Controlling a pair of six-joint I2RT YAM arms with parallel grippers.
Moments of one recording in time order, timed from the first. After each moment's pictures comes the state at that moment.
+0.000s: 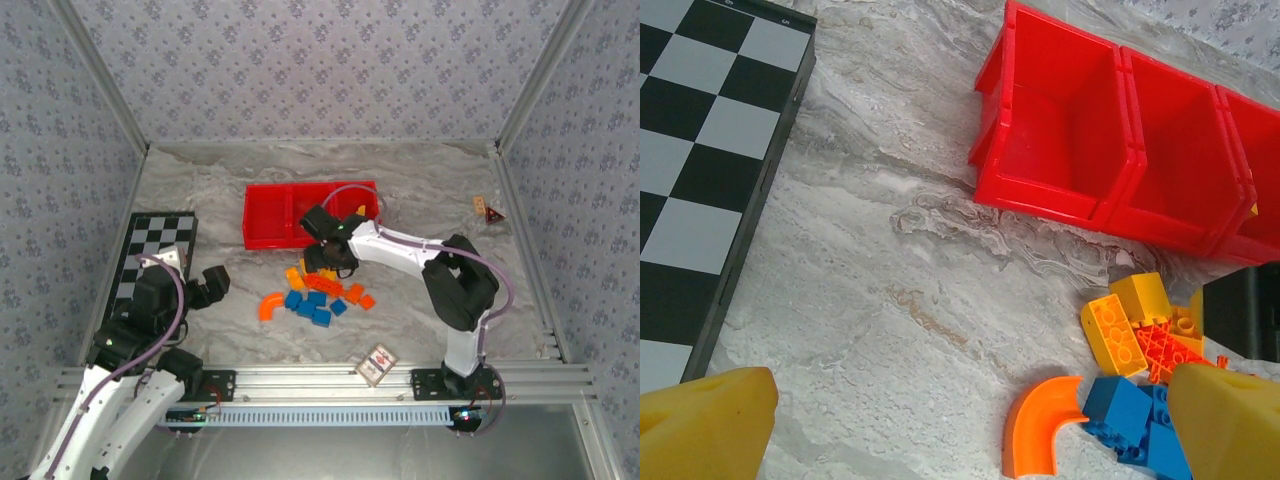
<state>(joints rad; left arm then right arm) -0.44 0.43 0.71 -0.93 -0.19 -0.61 0.83 1.87 1.36 -0.74 0.11 0.65</state>
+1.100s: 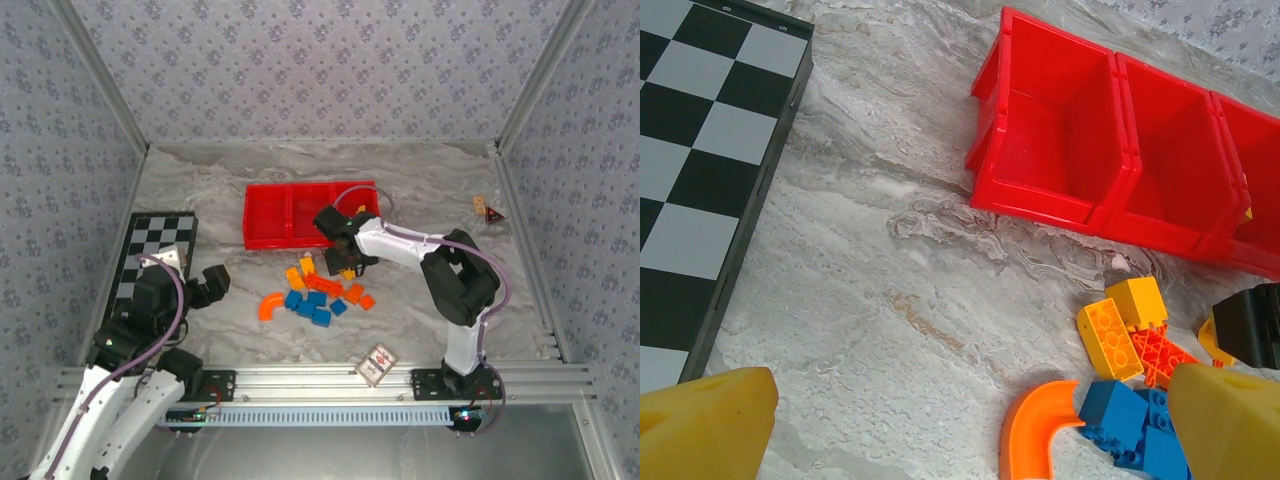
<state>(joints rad) -0.44 0.43 0.71 -0.92 -0.20 -0.61 0.76 1.88 1.31 -0.80 0.23 0.45</state>
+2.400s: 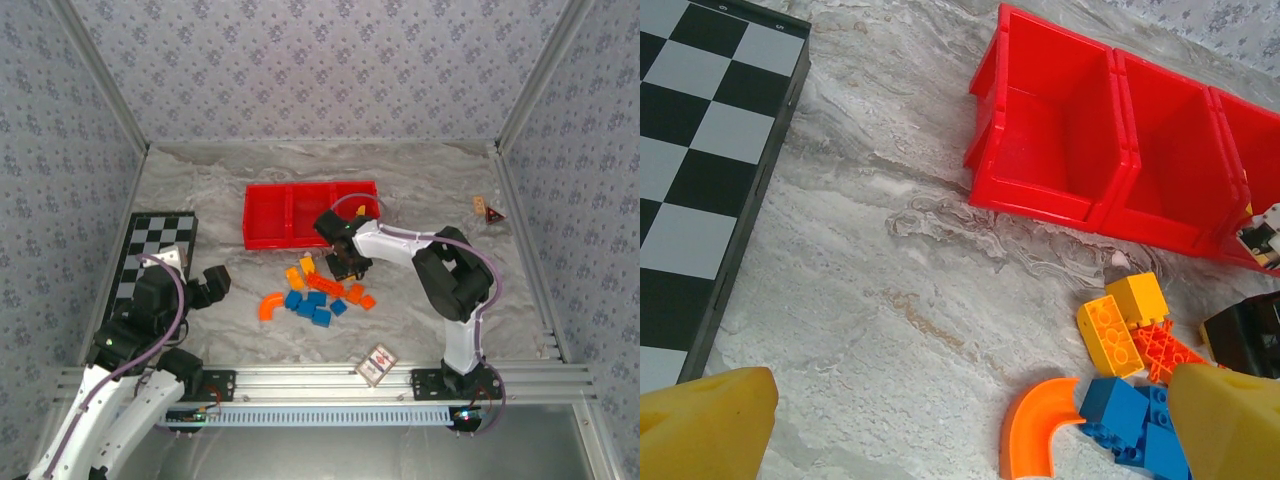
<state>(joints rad) -0.46 0.43 0.71 -0.93 -0.20 -0.61 0.75 1.92 1.28 -0.76 0.13 0.34</state>
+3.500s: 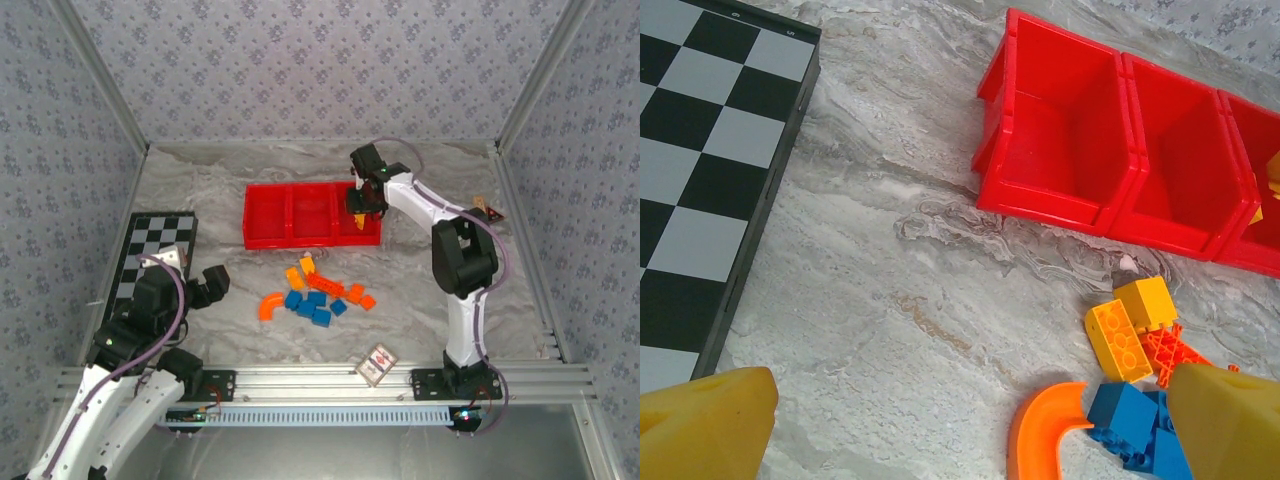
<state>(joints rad) -0.46 0.43 0.71 -0.93 -0.23 -0.61 0.43 2.05 1.67 -0.72 -0.02 0.28</state>
